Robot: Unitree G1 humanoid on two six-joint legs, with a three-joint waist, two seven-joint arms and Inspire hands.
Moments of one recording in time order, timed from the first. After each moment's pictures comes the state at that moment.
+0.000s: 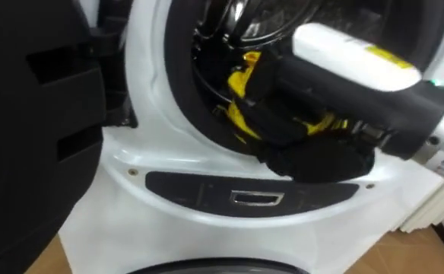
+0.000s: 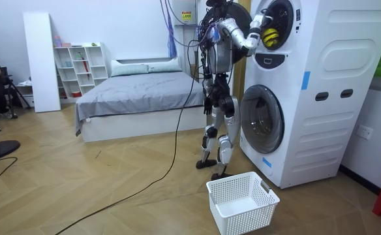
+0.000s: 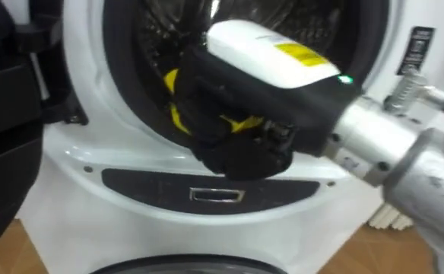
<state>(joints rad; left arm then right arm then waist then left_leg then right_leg) 0.23 0.27 0.23 1.21 0.07 0.09 0.10 -0.32 -0.65 -0.11 -0.81 -0.16 0.16 0.71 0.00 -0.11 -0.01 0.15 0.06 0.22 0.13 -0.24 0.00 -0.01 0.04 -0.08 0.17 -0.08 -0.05</state>
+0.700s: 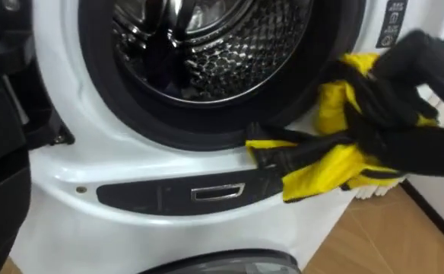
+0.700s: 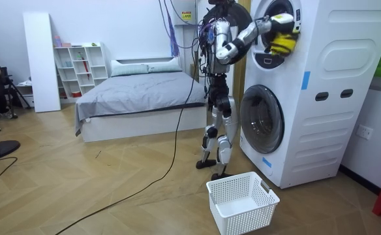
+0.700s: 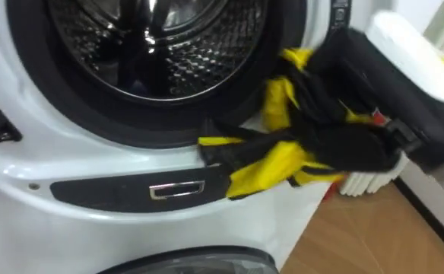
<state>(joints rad) 0.26 0.27 0.27 1.19 0.08 0.07 0.05 0.14 -0.60 -0.43 -0.70 -0.22 0.11 0.51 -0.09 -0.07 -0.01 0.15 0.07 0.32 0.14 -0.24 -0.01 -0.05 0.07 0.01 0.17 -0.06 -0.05</state>
